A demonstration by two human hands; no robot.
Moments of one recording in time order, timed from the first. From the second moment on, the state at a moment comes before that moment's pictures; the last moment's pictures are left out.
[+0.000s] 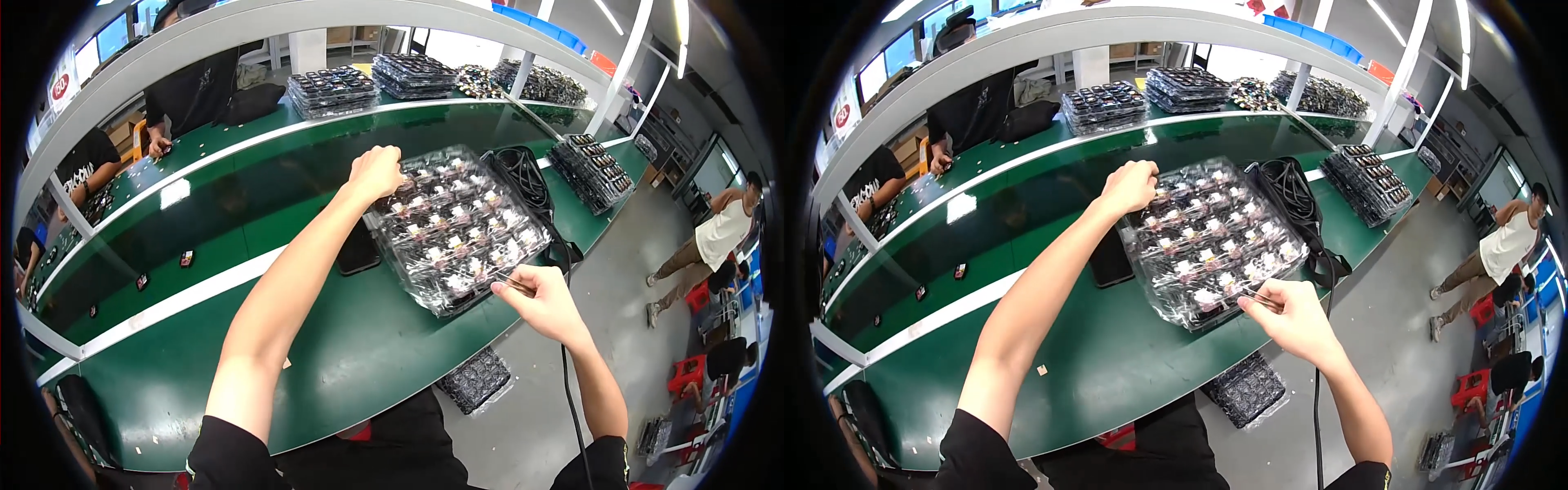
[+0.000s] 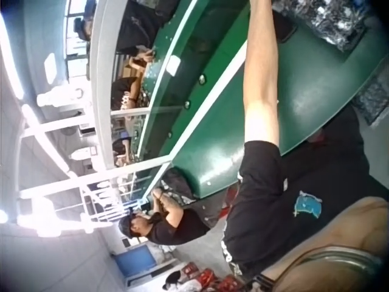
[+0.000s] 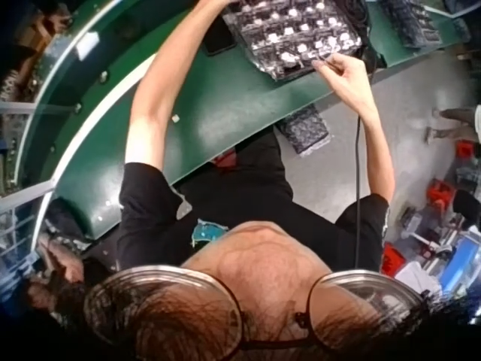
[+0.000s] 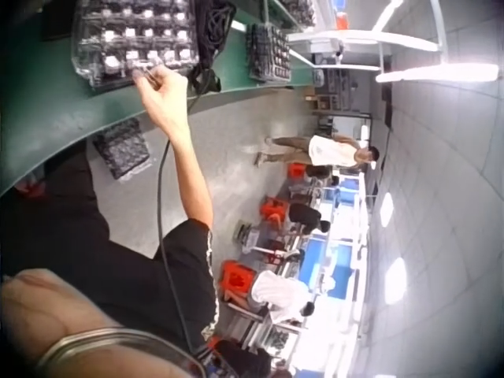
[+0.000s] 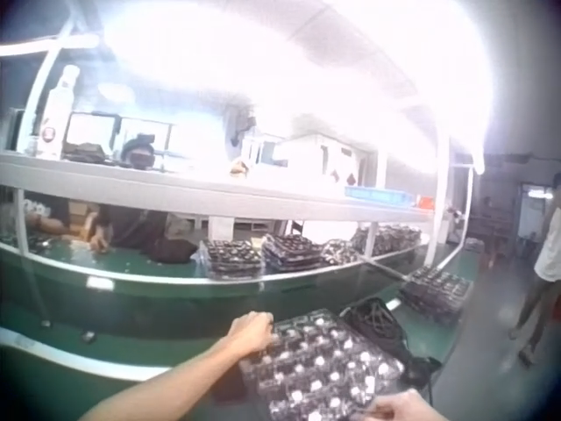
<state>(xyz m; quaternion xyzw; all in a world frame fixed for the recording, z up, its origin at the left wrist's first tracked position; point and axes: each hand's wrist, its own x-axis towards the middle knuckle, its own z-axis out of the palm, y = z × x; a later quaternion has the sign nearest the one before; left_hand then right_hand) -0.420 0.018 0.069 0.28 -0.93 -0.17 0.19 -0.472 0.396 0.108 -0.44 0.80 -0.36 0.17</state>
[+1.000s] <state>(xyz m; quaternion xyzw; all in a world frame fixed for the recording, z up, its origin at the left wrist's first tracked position) -0.399 0.004 0.073 0.25 -0.90 -0.26 0.26 -0.345 0.528 -0.089 -0.13 0.76 -0.57 0.28</state>
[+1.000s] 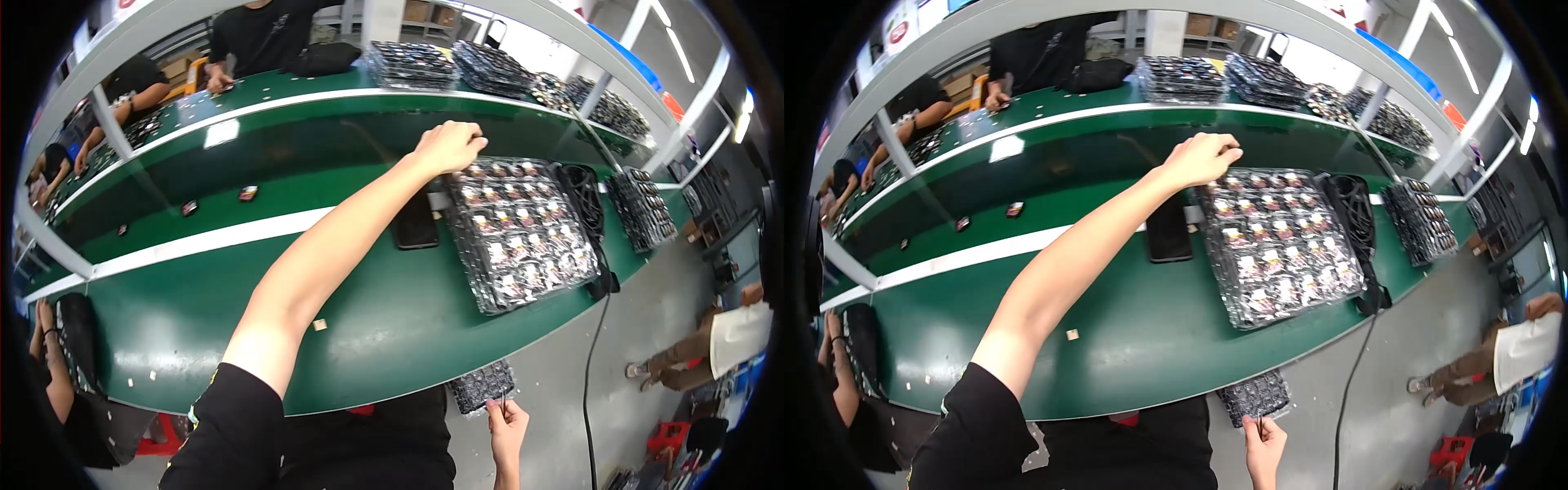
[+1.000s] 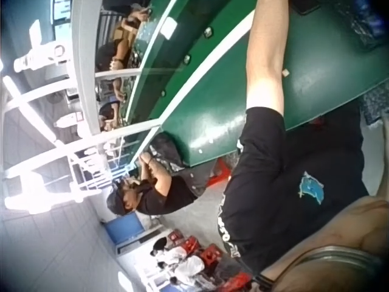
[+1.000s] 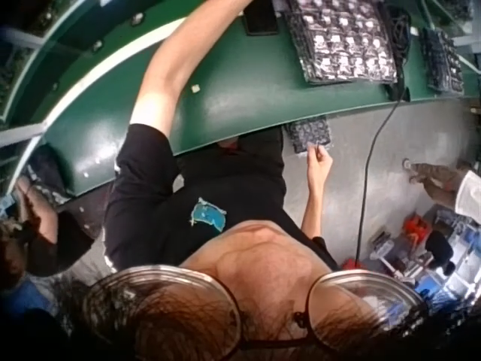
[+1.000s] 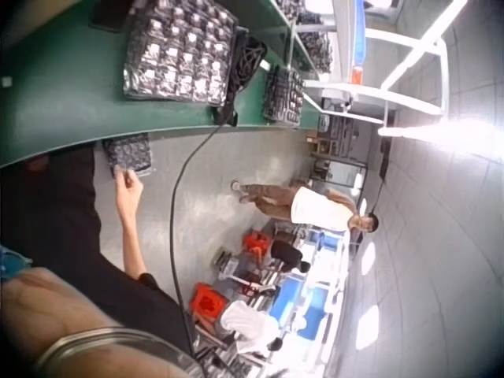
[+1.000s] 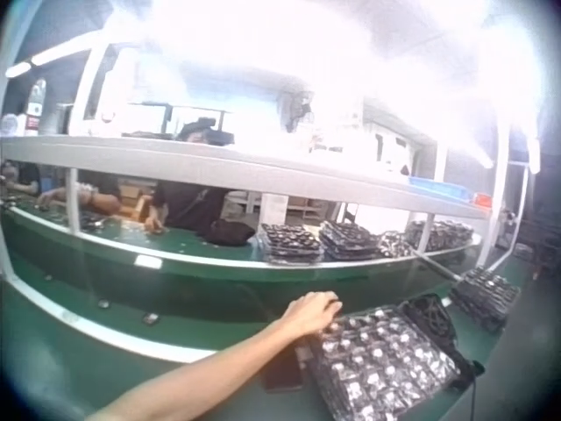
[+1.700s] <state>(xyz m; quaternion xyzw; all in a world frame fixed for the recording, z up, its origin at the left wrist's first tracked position) -0.033 -0.074 -0.016 0.36 -0.90 -0.07 0.25 -0.300 0.254 0.030 -0.57 0.54 -0.49 0.40</state>
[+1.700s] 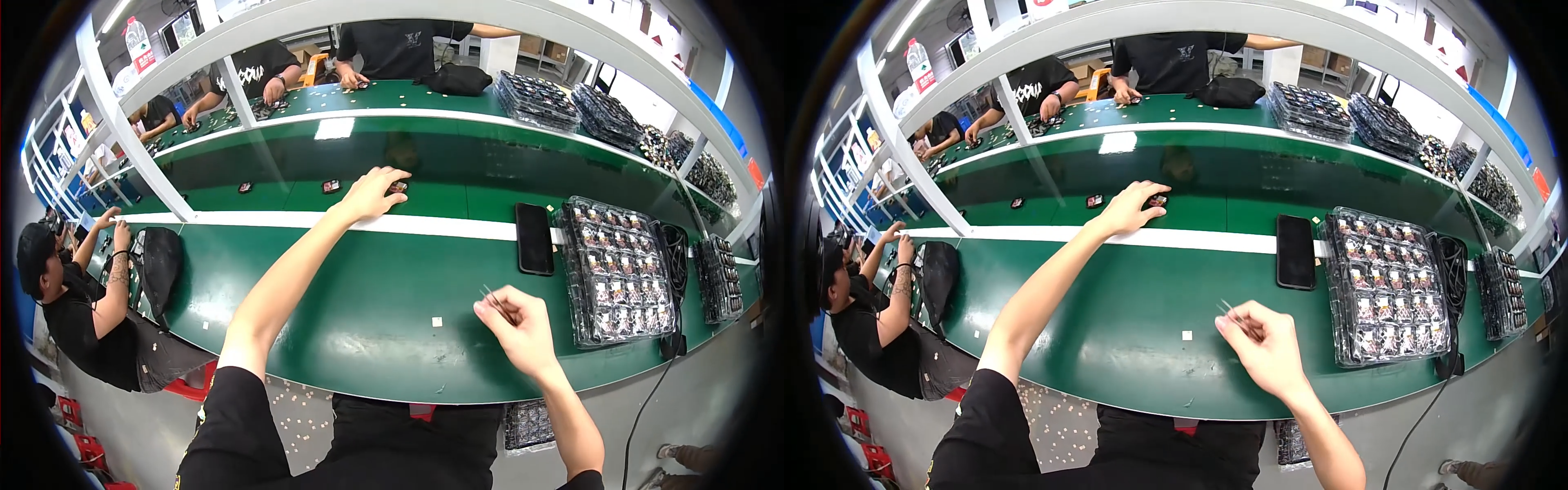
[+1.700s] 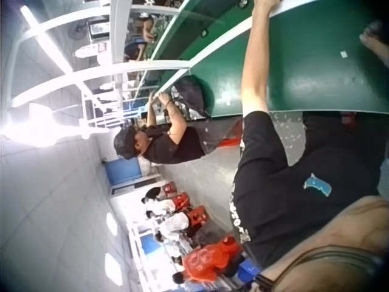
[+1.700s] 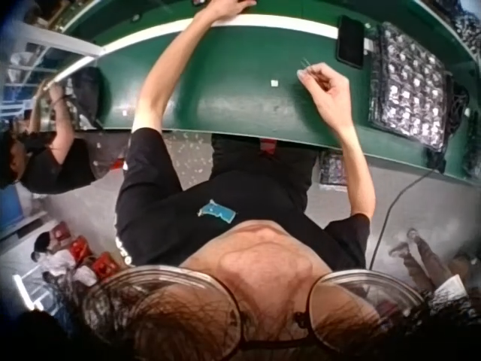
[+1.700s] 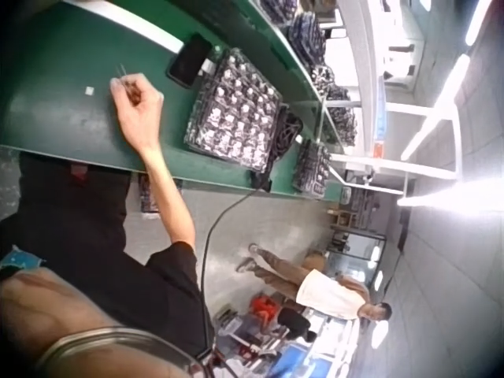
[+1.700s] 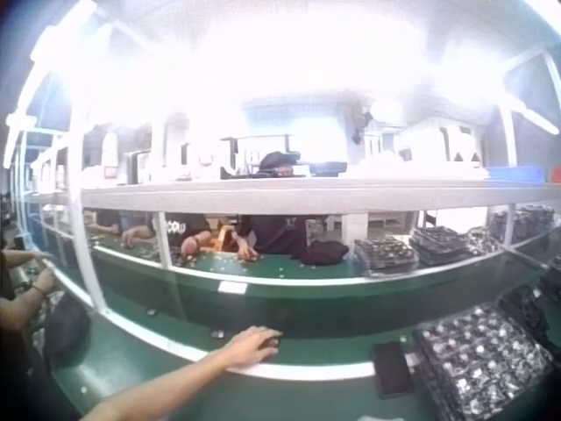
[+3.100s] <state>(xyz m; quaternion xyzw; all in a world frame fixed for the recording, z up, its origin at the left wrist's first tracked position) -0.016 0.094 -0.007 0.26 -0.89 -0.31 0.20 -0.277 0.188 -0.011 -0.68 0.53 -0.42 0.28</state>
